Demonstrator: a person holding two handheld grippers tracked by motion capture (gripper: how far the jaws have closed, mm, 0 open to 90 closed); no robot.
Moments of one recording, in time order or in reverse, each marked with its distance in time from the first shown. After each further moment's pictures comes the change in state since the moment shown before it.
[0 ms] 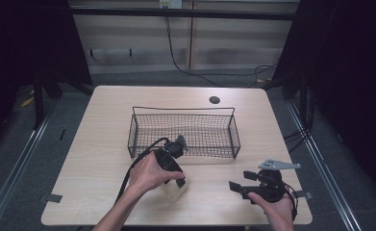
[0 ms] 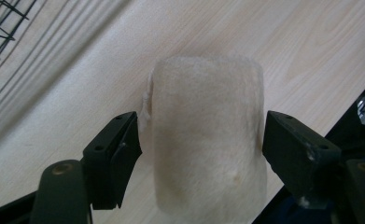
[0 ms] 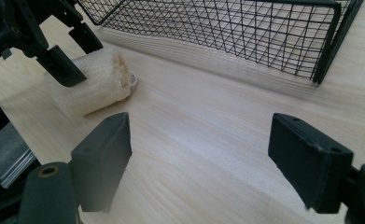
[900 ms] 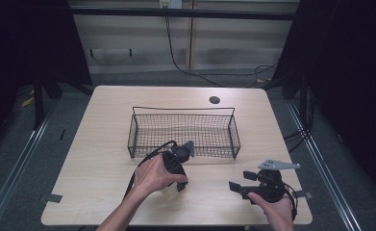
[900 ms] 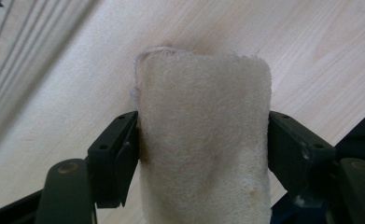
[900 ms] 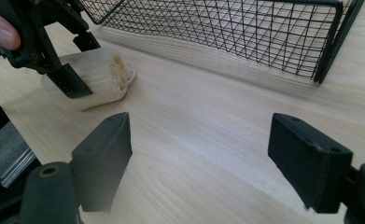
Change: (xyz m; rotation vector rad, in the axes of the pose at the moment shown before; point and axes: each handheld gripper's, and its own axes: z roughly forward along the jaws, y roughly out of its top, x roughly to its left) left arm -0.014 0.011 0.011 0.127 0.100 0.037; right arm 0.000 0.000 0.001 0.001 0.002 -0.006
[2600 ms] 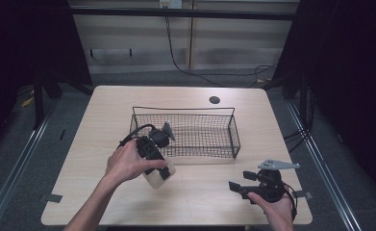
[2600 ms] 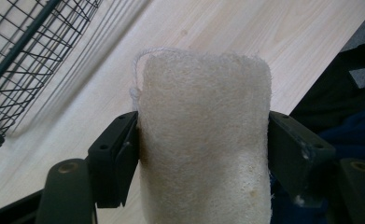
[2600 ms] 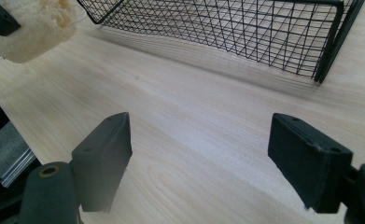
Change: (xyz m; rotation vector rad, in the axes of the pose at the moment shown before) left arm 0.026 -0.045 -0.076 -0.136 -0.072 0.031; right arm 0.000 0.000 0.000 0.004 0.001 0.003
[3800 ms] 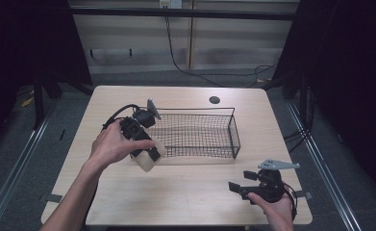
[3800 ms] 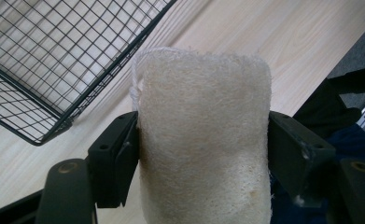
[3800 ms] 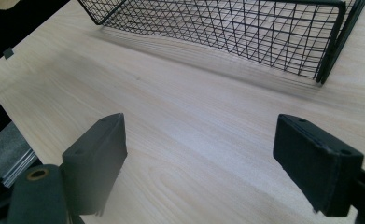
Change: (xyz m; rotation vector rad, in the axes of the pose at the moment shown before) left arm 0.026 -0.004 -0.055 -0.074 0.027 -0.056; right arm 0.000 0.000 0.000 -0.002 0.004 0.003
